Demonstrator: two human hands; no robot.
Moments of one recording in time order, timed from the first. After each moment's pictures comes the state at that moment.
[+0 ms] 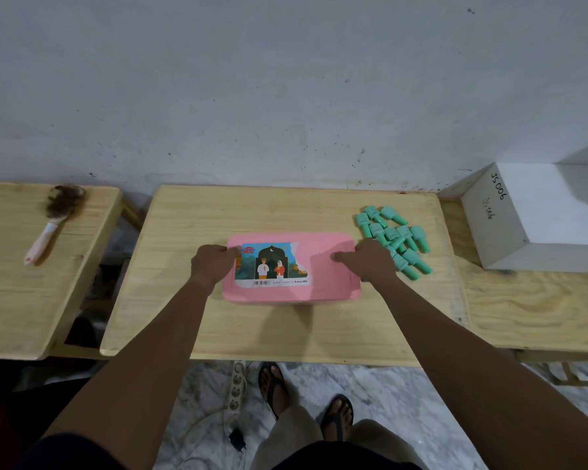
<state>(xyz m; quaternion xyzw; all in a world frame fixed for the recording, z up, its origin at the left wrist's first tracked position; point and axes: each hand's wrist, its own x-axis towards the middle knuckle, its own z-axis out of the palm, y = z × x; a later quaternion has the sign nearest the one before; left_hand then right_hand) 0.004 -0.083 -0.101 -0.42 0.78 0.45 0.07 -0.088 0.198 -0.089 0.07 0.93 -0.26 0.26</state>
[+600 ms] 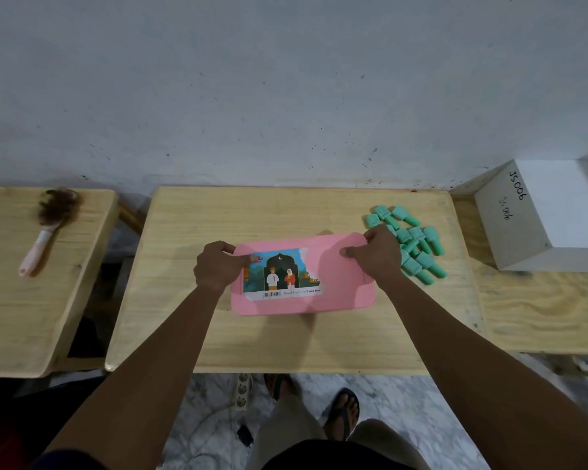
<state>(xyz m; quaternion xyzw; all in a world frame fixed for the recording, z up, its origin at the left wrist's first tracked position) -0.021 -0.096 -0.112 -0.42 0.81 0.40 0.08 -0.113 0.173 -0.096 0.11 0.92 -0.34 0.16</state>
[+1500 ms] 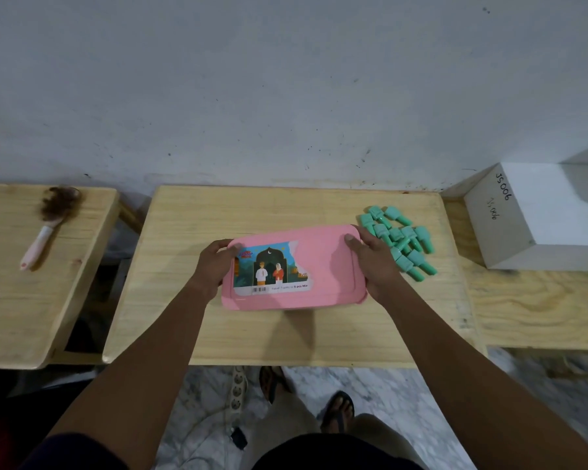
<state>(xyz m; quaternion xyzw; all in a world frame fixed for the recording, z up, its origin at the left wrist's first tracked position) -0.002 -0.096 -0.107 -0.42 0.64 0.64 0.07 -0.074 0.180 -0.081 0.17 0.68 -0.69 0.21</state>
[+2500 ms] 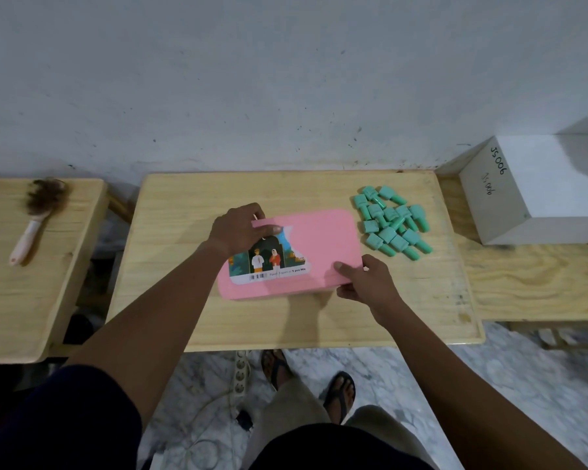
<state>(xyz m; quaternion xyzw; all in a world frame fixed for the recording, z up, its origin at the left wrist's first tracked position) -0.049 -0.071 -0.092 -0.13 0.93 0.30 0.15 -0.014 0.207 -0.101 0.21 0.69 -0.64 0.26</state>
